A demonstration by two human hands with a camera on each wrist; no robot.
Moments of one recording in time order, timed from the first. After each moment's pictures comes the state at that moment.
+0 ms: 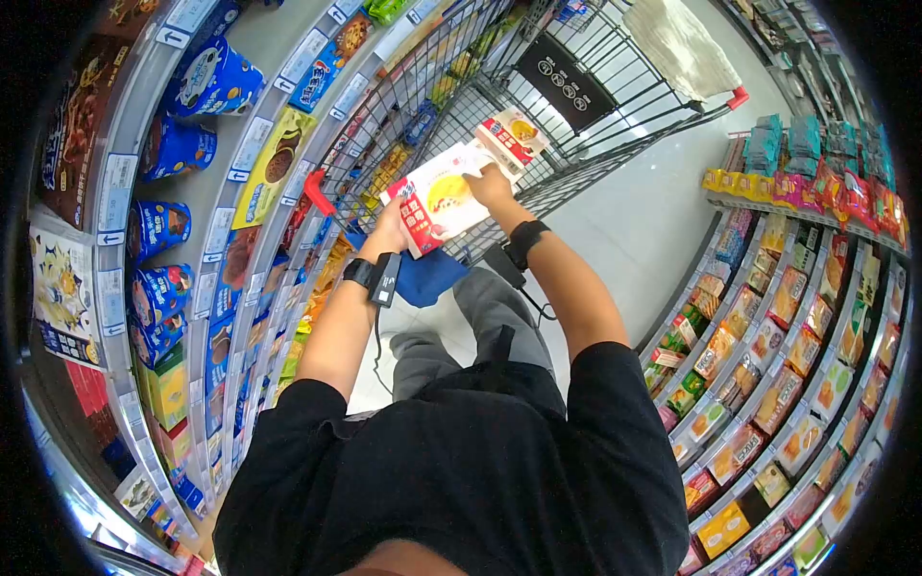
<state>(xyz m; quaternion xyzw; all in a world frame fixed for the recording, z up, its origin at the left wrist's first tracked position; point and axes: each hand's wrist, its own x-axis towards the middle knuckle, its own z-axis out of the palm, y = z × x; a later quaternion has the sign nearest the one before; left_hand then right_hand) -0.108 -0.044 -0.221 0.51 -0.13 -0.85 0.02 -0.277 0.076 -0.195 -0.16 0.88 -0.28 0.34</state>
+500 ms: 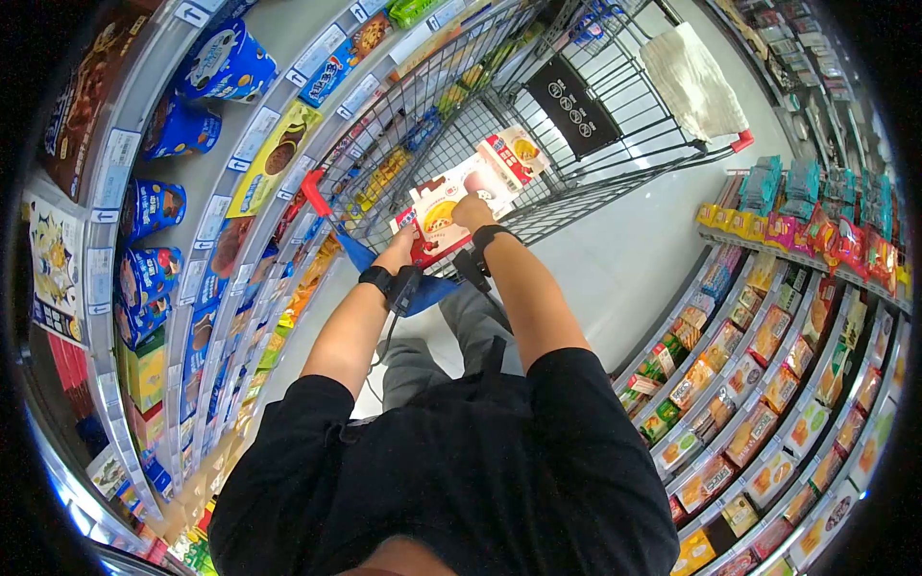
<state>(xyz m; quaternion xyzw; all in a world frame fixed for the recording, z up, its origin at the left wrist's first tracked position) -0.098 -0.004 -0.275 0.58 -0.14 -0.80 0.03 -0.261 0.053 -0.238 -0.27 0.86 -0.06 0.43</state>
